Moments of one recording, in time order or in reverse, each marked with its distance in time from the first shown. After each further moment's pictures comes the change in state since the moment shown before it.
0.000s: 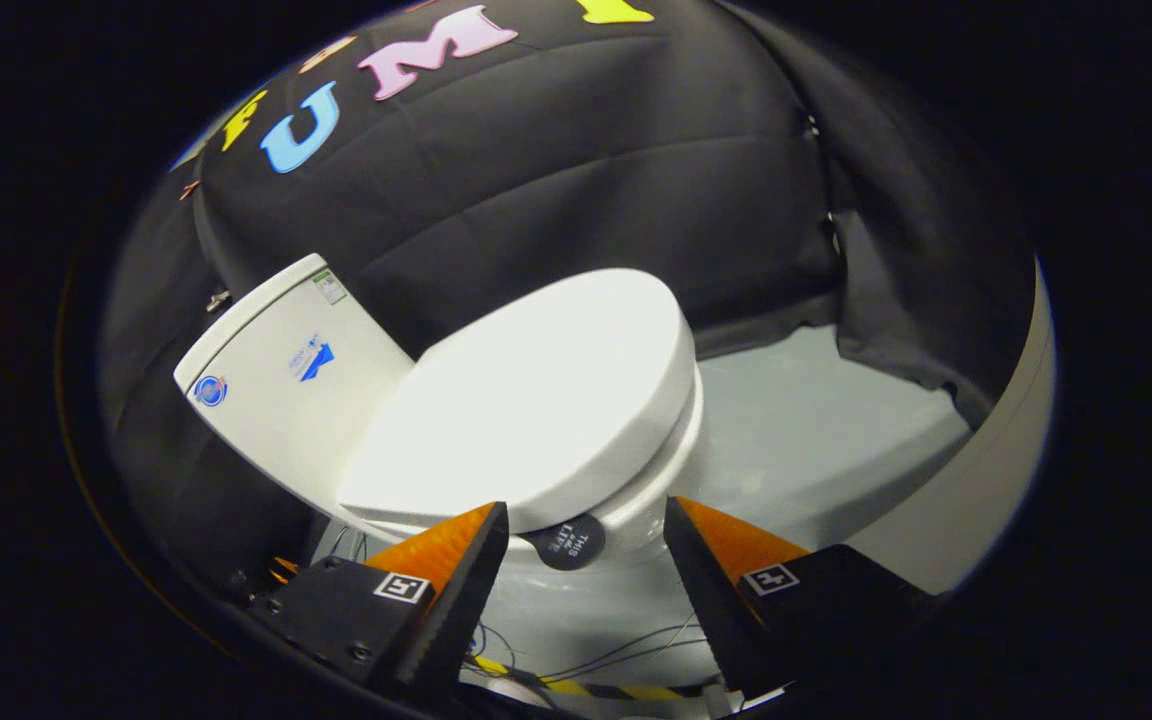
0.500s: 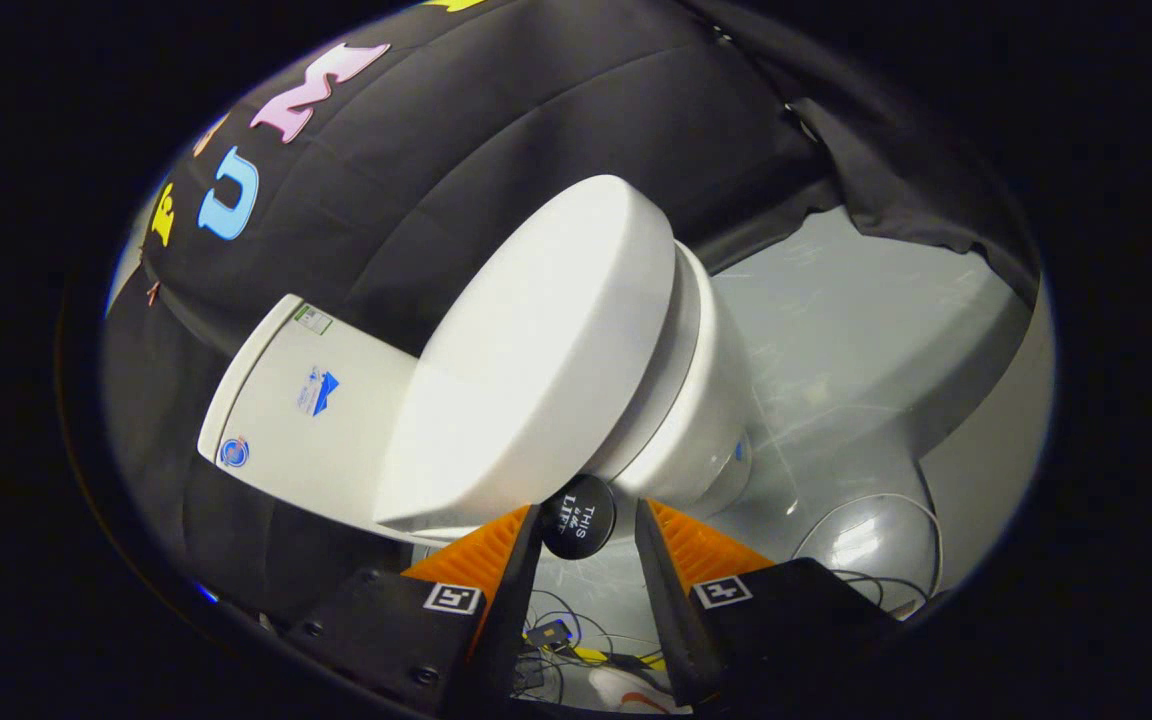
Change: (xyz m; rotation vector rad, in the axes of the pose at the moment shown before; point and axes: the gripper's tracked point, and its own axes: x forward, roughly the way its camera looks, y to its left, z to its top) arm 0.034 0.005 -0.035 0.293 0.100 0.117
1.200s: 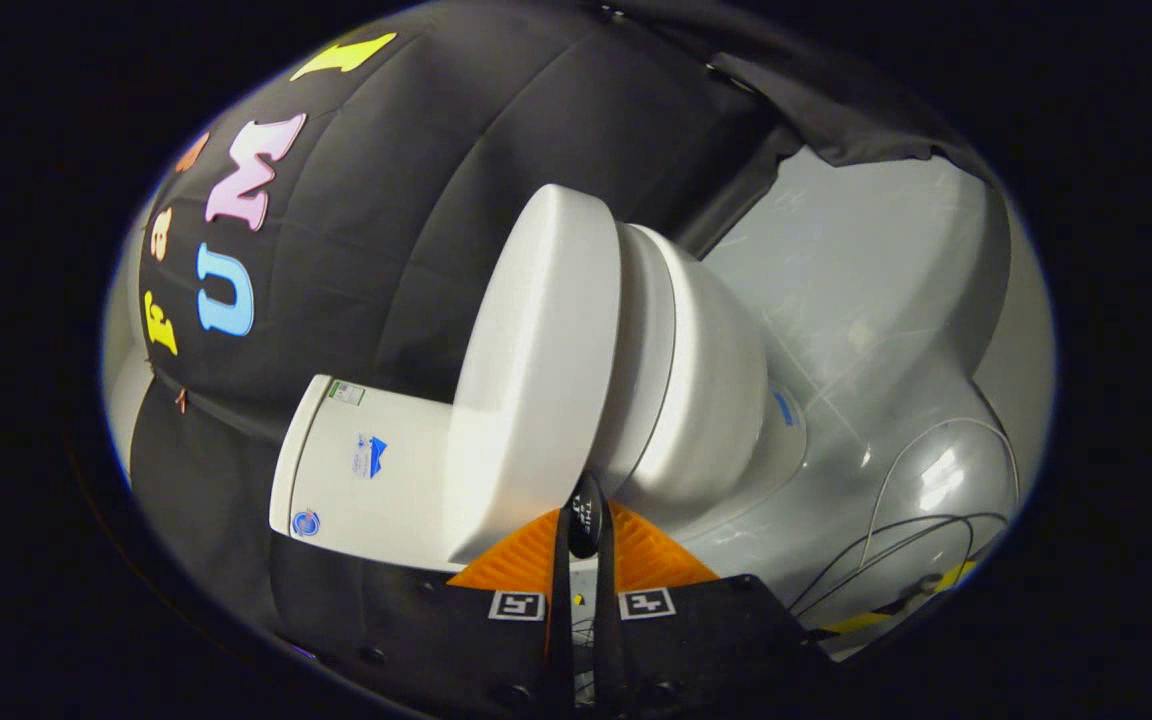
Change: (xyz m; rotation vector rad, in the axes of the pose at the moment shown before) arm 0.003 0.011 0.002 0.264 -0.002 0.130
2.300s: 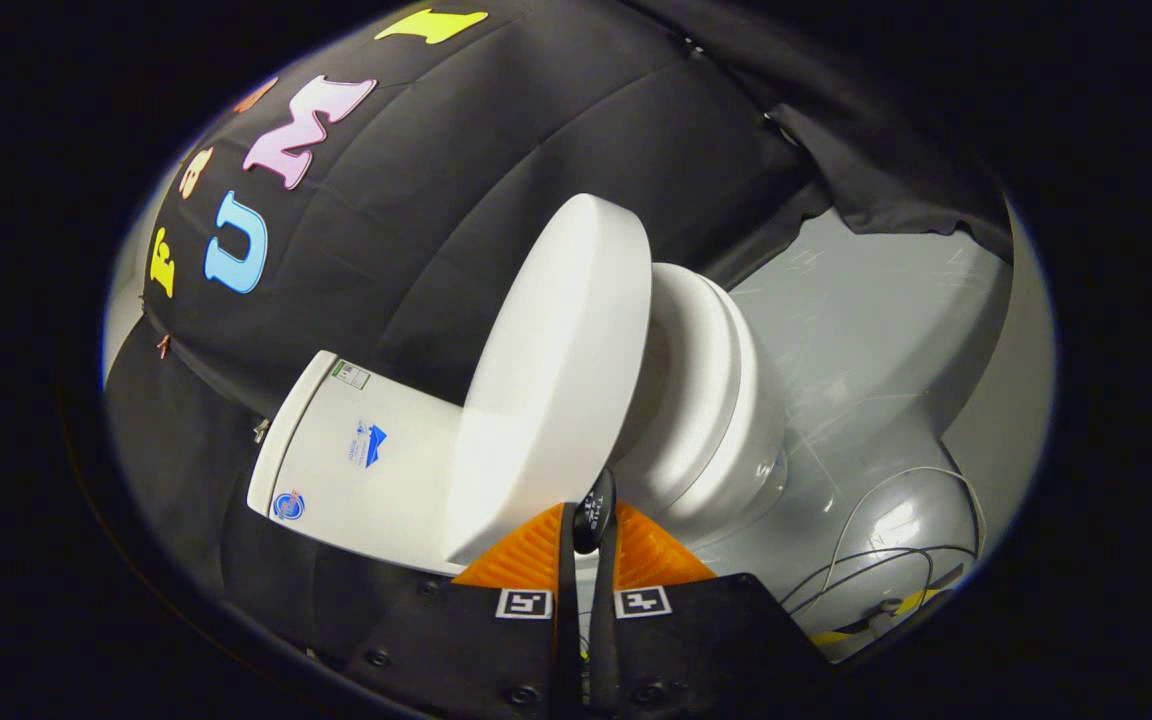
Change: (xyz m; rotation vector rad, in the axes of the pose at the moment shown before) arm -0.015 0.054 0.013 -0.191 -0.102 -0.081
